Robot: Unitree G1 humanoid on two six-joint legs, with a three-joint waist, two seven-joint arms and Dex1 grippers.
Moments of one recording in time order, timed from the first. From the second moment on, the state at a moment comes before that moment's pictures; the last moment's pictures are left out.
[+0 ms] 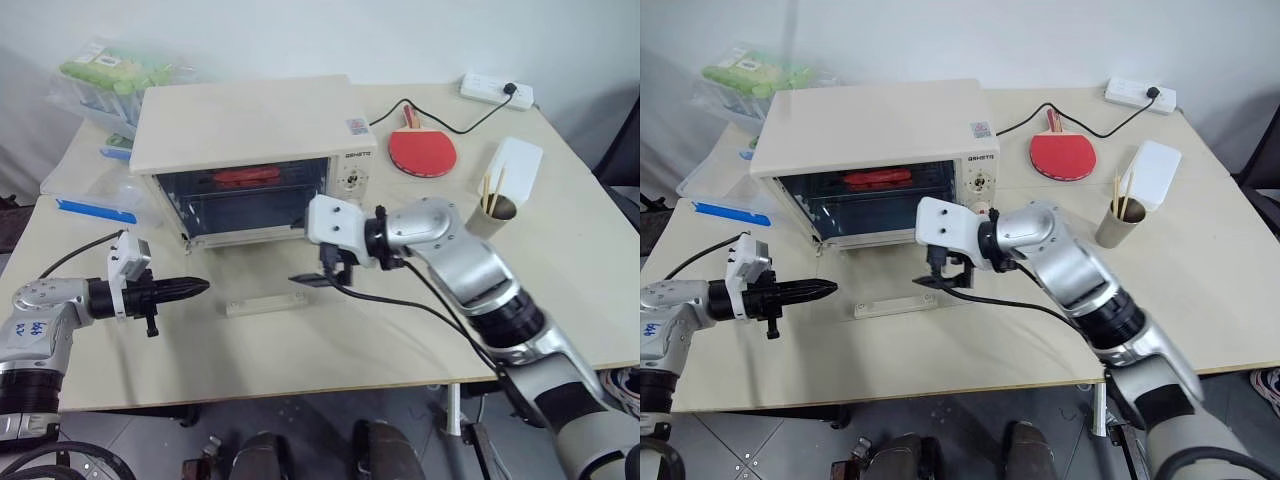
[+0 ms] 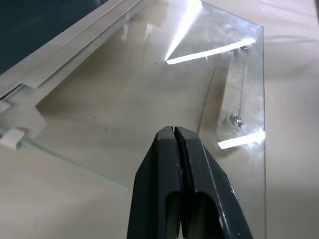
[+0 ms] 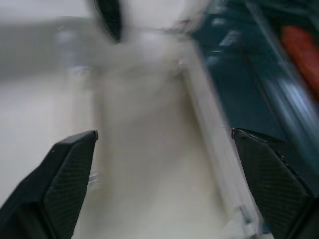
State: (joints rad) left arm -0.29 0.85 0.20 0.24 -0.43 0.31 -1.24; right arm -0.93 -0.34 0.45 -0.05 0.05 0.58 0.90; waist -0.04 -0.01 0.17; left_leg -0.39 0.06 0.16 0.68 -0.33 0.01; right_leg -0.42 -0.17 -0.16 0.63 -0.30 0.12
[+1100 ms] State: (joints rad) left arm 0.13 0.41 0.61 -0.27 -0.92 0.39 -0.64; right arm -0.90 0.01 0.40 0.14 -0.06 0.57 0.47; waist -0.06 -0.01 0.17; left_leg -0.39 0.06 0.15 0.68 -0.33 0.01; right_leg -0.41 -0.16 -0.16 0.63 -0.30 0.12
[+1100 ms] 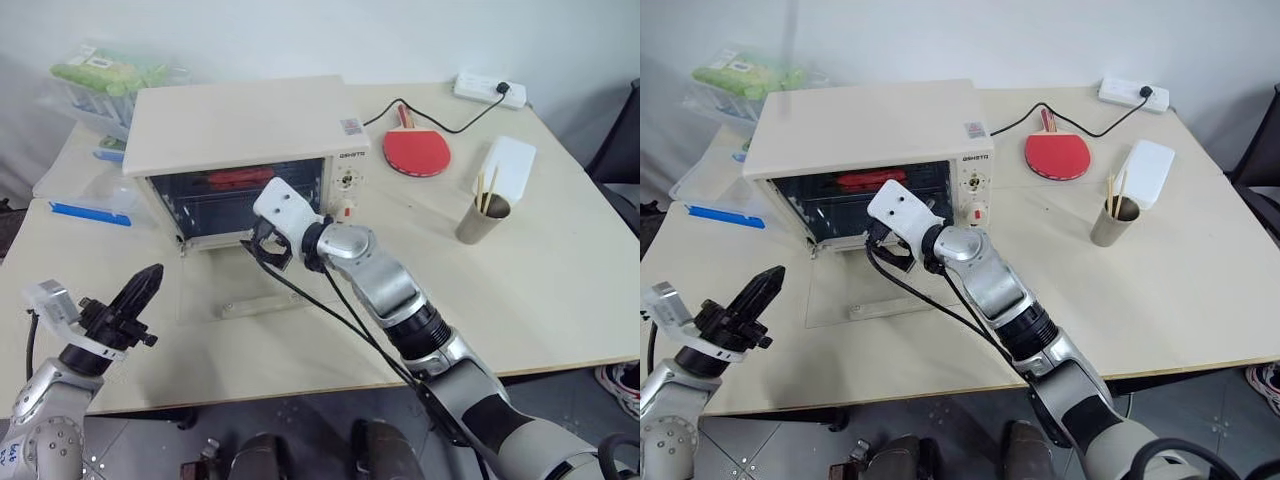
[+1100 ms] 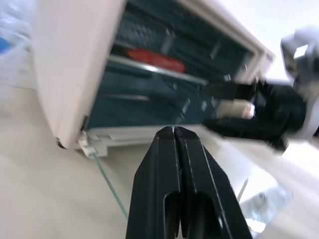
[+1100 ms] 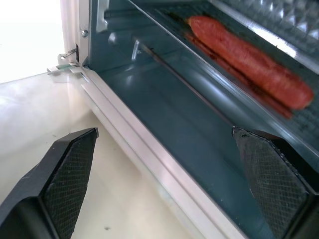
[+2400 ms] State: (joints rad) left arm 0.15 0.37 0.58 -0.30 -0.97 0.39 -0.59; right arm -1.09 -0.02 0.64 0.50 -0.63 0.17 0.27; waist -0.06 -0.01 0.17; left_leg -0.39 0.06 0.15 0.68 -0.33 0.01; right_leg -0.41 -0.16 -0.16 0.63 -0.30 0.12
